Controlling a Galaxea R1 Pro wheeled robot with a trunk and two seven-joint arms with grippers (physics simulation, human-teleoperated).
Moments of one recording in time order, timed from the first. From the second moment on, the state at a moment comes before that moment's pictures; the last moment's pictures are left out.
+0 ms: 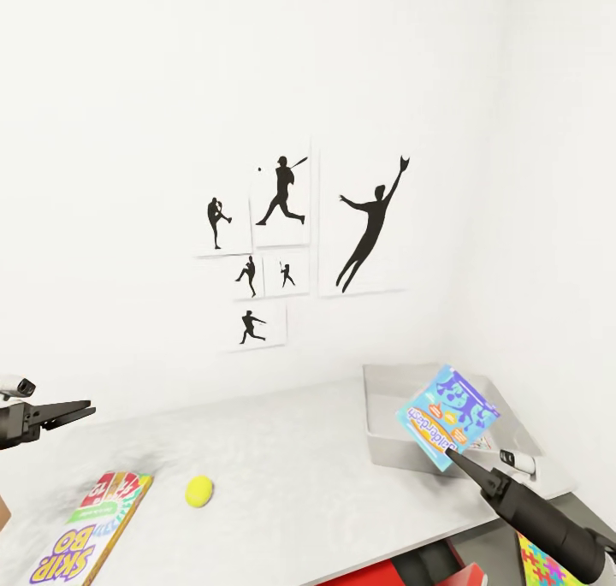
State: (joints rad) left arm -0.42 0.69 0.34 -1.06 0.26 0.95 -1.57; right arm -0.08 -0.07 -0.55 -1.44 -0.40 0.74 1.36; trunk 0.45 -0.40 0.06
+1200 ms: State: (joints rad) left arm -0.42 0.67 0.30 -1.06 0.26 0.95 -1.57; right arm -0.64 -0.08 -0.54 -1.13 -0.41 1.04 0.67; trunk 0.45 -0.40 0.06
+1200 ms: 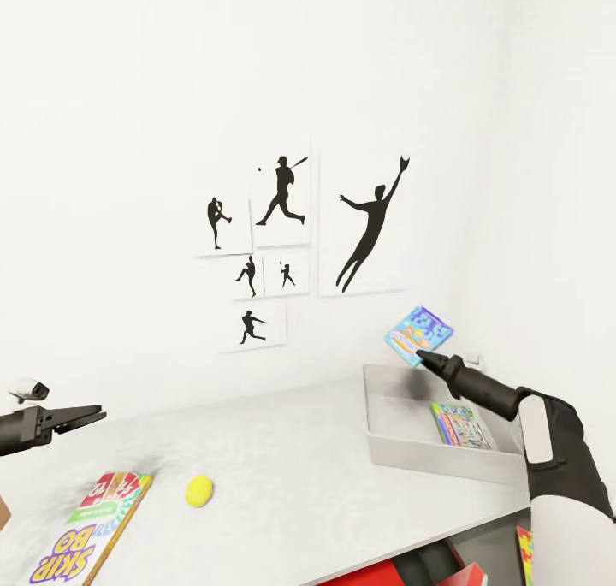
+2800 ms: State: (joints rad) left arm -0.42 0.67 0.30 -1.06 0.26 0.95 -1.57; right arm -0.78 -0.25 -0.31 -0.90 -0.43 1.04 0.36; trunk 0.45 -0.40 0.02
